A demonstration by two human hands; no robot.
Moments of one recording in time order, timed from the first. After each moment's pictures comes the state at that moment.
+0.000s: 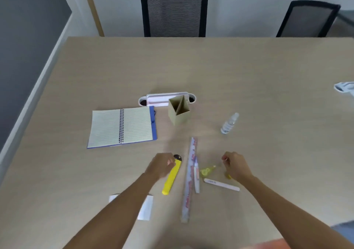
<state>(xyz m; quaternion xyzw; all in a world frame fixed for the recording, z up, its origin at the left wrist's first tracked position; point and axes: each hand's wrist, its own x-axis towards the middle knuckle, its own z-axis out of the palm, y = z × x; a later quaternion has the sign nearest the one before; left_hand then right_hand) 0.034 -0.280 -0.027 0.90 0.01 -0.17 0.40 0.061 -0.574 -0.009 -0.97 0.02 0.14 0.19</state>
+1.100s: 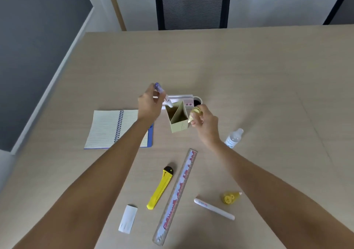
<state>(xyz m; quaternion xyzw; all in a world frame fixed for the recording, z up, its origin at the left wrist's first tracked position) 0.211 -0.293 0.099 0.88 0.17 0.16 0.42 0.216 -0.480 0.042 -0.85 -0.08 0.00 0.52</state>
